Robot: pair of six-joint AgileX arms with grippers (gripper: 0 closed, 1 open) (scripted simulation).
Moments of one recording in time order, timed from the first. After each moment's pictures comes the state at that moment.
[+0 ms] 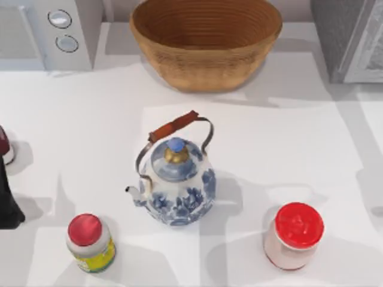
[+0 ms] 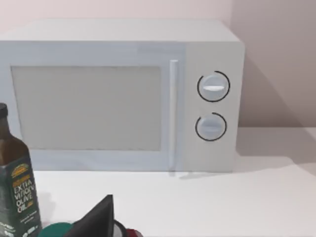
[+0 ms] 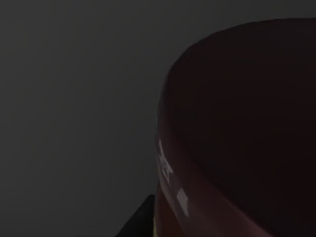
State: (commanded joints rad) left arm 0.00 0.00 0.00 0.00 0.00 0.00; right arm 0.11 1.86 2.29 -0.45 0.13 0.02
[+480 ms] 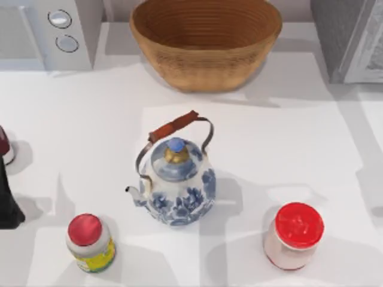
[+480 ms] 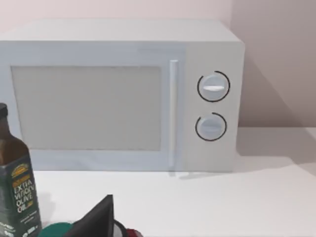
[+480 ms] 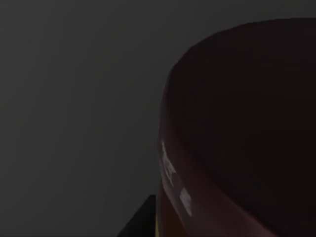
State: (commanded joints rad) left arm 0.00 0.00 0.00 0.00 0.00 0.00; right arm 0.10 1.87 2.30 -0.44 0.12 0.02
